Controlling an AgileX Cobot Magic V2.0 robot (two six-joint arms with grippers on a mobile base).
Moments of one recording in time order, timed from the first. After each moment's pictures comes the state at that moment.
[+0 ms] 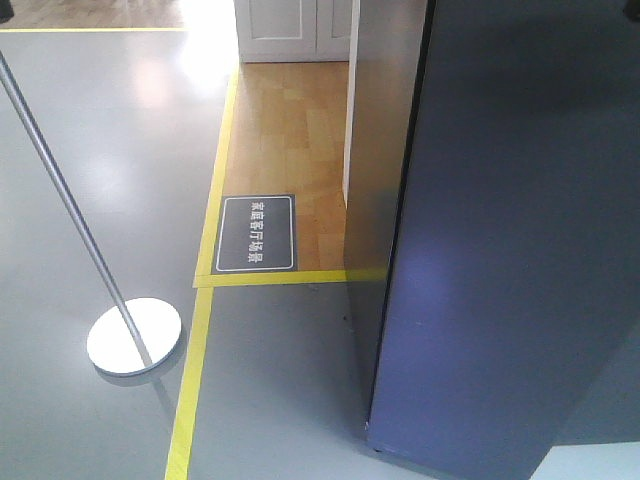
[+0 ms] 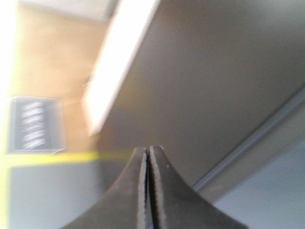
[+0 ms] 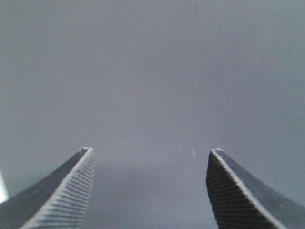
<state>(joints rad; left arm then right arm) 0.25 1.58 -1.63 -0.95 0.82 0.48 -0.04 1.33 -1.17 1.09 -0.11 -1.01</state>
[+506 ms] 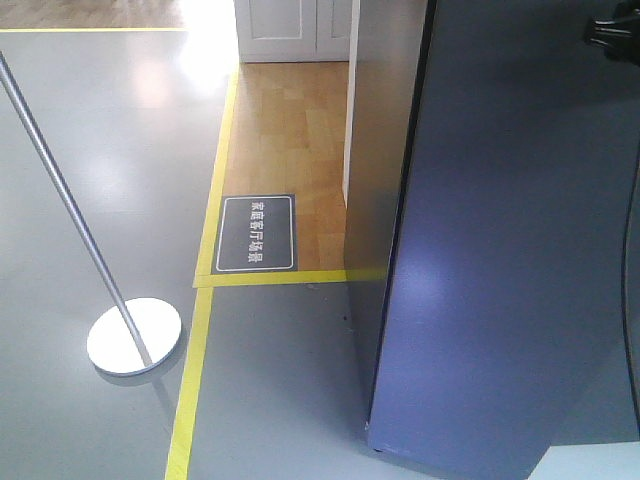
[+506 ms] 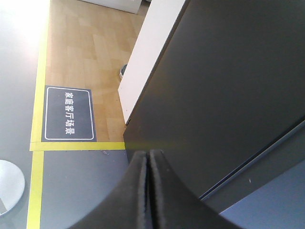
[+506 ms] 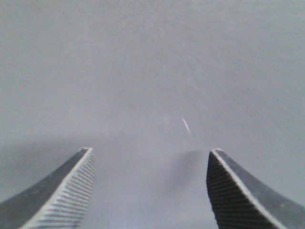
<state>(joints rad) 0.25 1.56 -1.63 -0.81 0.82 0.40 -0.04 1.56 -1.30 1.10 -0.19 -1.06</state>
